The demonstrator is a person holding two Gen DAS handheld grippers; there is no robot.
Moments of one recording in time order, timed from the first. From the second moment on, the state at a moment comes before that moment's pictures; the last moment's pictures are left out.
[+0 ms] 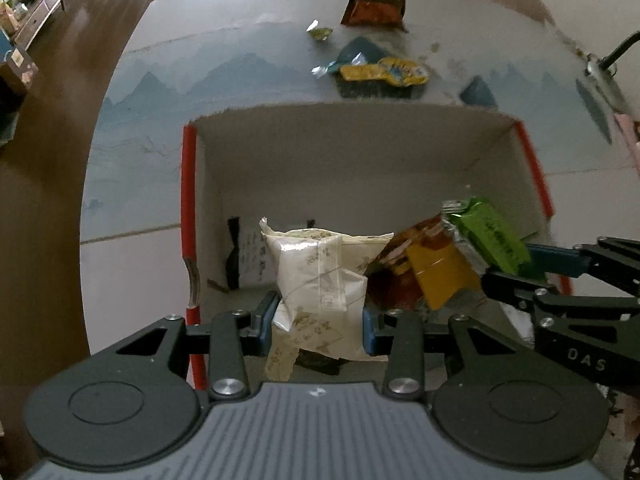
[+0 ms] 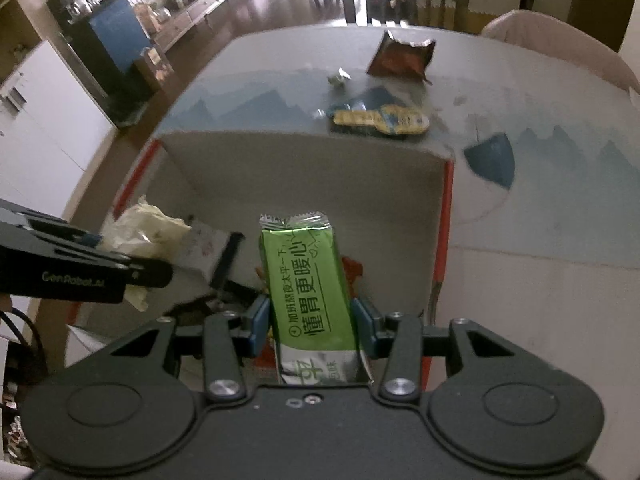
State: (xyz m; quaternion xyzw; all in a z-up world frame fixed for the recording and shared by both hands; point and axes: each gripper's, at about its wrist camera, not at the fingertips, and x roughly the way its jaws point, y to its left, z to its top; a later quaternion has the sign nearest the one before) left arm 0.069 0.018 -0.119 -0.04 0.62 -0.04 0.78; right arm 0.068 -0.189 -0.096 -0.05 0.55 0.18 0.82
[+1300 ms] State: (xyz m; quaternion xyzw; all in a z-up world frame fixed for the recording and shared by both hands) left arm 0.041 0.000 -0.132 -0.02 0.60 -0.07 0.80; right arm 0.044 -0.189 -0.086 -0.03 0.52 0.20 0.83
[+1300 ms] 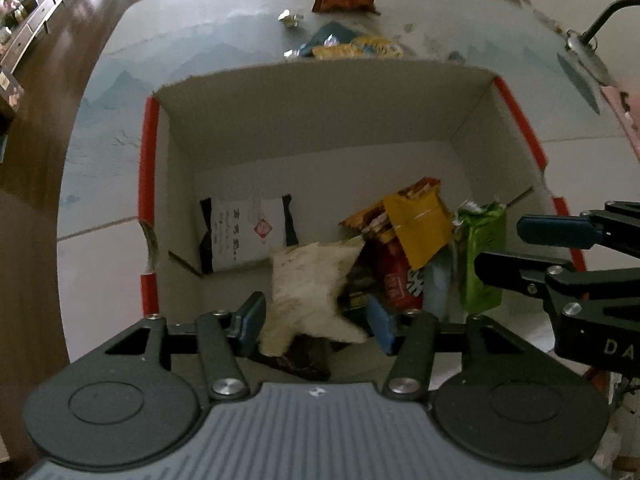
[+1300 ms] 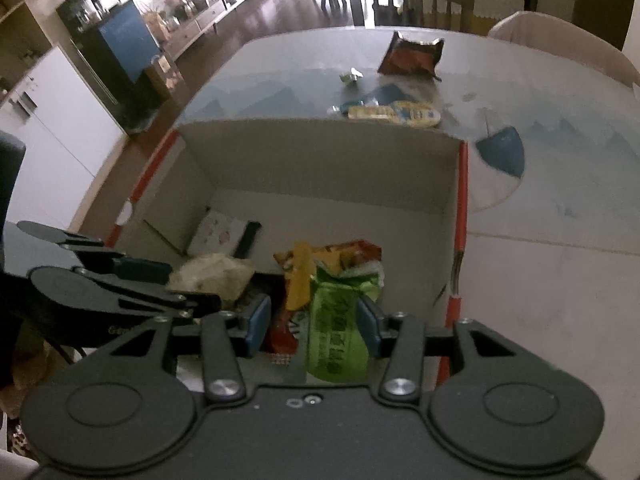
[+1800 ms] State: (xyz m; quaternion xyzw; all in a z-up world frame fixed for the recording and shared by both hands) left arm 0.035 0.005 -0.071 -0.02 0.52 -0.08 0.85; right arm 0.045 -0.195 -0.043 -0.02 0.48 0.22 0.85
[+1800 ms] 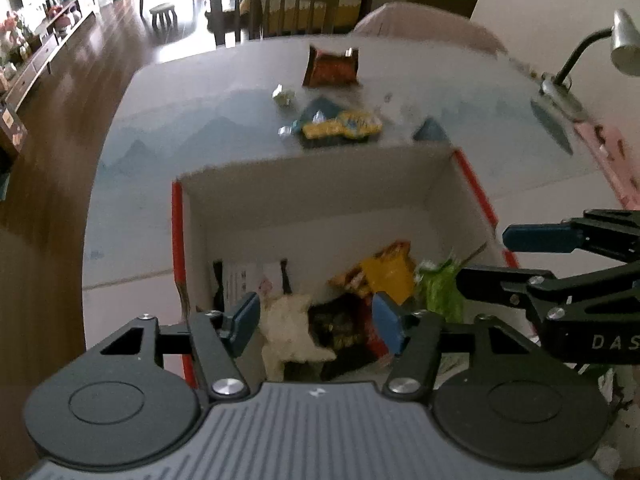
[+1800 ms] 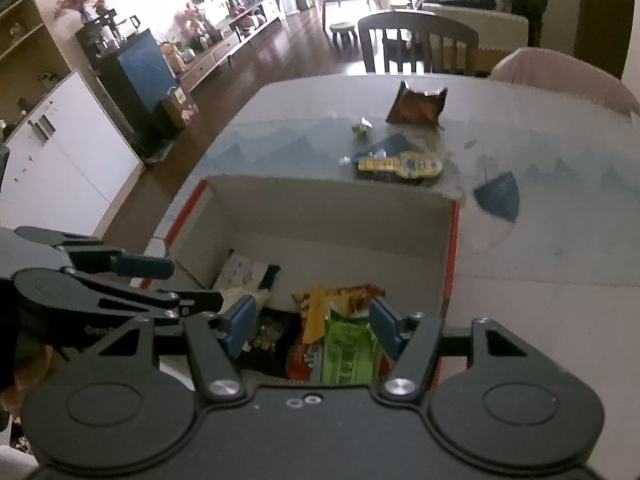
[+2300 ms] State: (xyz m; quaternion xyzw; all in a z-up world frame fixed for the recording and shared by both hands) left arm 0.077 0.011 -0.013 -0.01 0.46 -0.06 0.88; right arm 0.091 -0.211 0.009 -0.03 0.43 0.24 0.87
